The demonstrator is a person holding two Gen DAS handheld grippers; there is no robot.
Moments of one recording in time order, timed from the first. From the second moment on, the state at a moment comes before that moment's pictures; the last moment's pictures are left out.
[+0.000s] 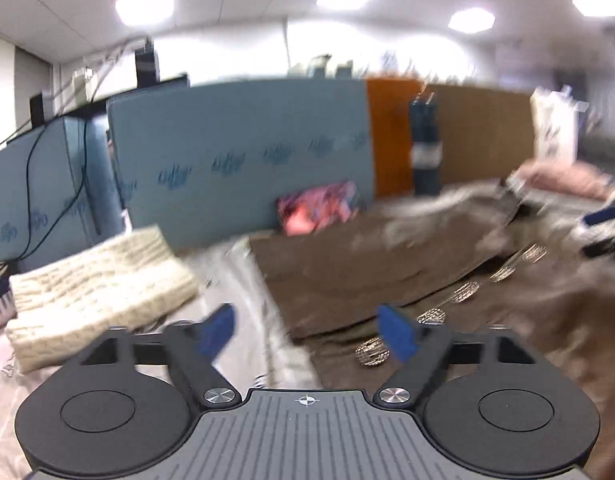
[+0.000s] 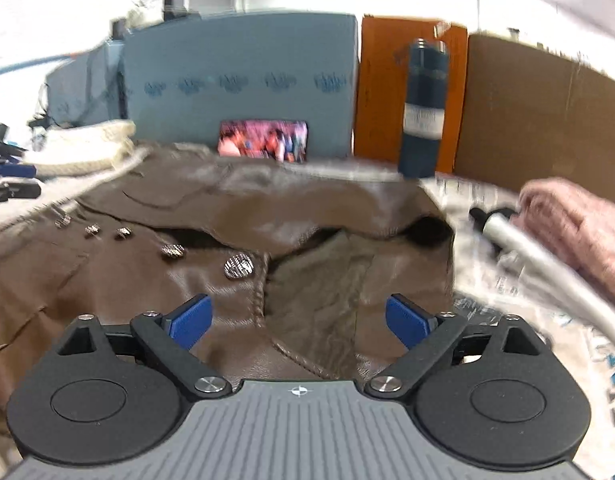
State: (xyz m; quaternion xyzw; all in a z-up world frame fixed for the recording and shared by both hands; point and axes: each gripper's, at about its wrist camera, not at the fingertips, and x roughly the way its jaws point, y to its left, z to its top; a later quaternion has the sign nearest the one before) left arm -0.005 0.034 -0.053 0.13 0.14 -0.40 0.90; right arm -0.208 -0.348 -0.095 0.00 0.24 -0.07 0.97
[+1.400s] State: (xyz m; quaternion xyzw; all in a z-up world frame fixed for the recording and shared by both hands) left arm -0.104 0.027 -0.082 0.37 0.08 -0.56 0.74; right arm -0.280 -0.298 -0.100 -0.29 0.29 -0.05 0.91
